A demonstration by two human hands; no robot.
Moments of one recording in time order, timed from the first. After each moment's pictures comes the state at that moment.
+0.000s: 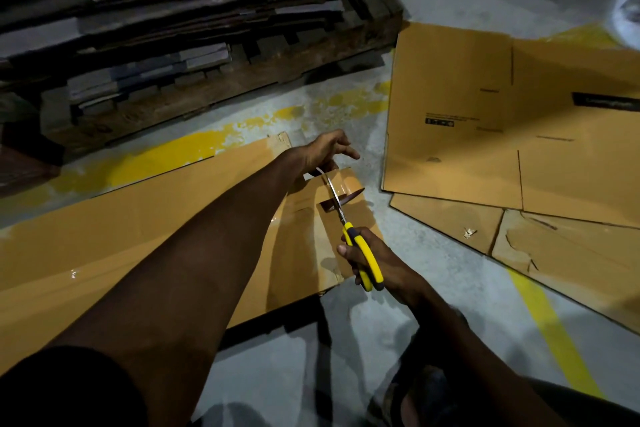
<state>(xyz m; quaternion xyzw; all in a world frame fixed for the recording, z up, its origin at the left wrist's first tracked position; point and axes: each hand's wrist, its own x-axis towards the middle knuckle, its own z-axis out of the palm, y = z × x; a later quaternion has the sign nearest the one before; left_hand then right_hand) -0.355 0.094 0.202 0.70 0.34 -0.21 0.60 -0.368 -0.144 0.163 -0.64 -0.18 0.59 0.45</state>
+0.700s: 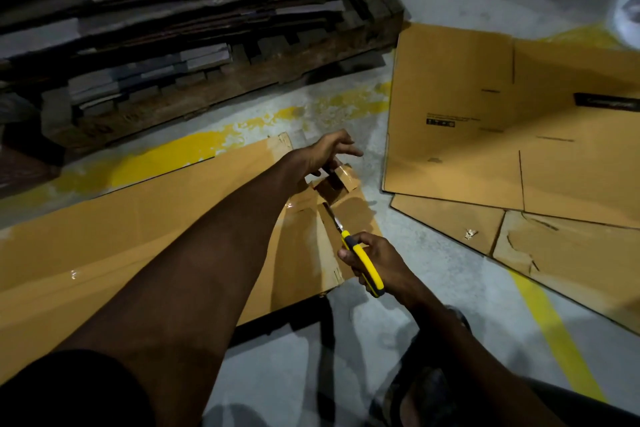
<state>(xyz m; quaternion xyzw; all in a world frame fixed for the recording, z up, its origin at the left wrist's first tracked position) -0.359 0.088 0.206 0.71 0.35 -0.20 0.57 -0.368 -0.147 0.141 -0.66 -0.17 0.55 0.49</state>
